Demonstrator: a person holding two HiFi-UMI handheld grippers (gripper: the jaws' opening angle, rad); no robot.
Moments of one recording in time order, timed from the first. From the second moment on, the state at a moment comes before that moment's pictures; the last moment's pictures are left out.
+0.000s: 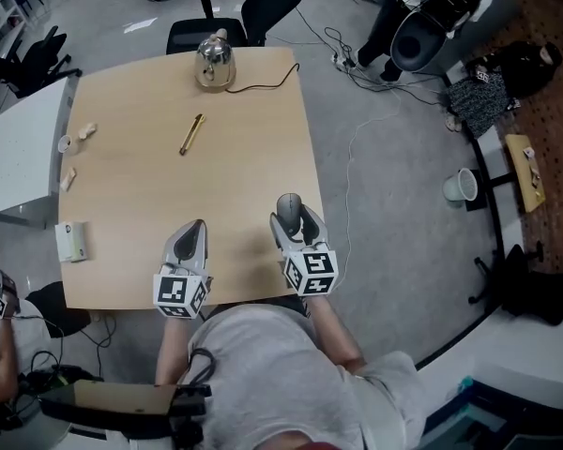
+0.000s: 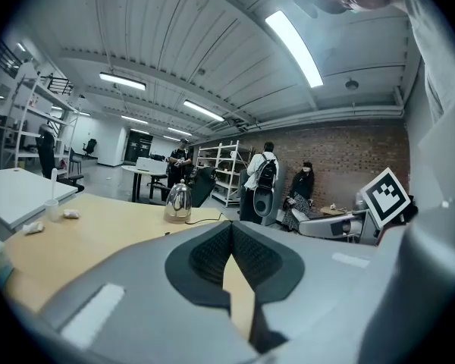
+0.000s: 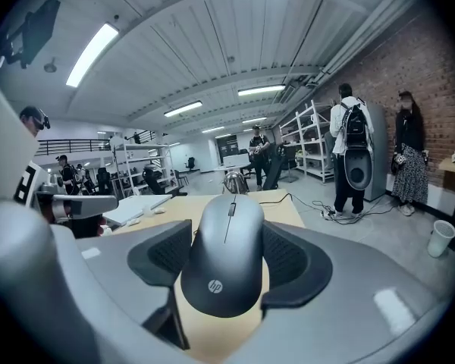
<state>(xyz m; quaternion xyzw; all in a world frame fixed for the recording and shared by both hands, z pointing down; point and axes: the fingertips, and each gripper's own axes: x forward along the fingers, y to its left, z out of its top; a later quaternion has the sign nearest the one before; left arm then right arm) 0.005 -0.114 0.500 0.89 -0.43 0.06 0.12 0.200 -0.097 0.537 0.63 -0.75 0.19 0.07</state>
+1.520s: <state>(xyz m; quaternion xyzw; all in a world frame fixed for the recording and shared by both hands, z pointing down) -0.016 -0.086 0.496 0.87 -0.48 0.05 0.09 0.166 -0.074 0.527 0.58 -0.79 0.17 0.08</state>
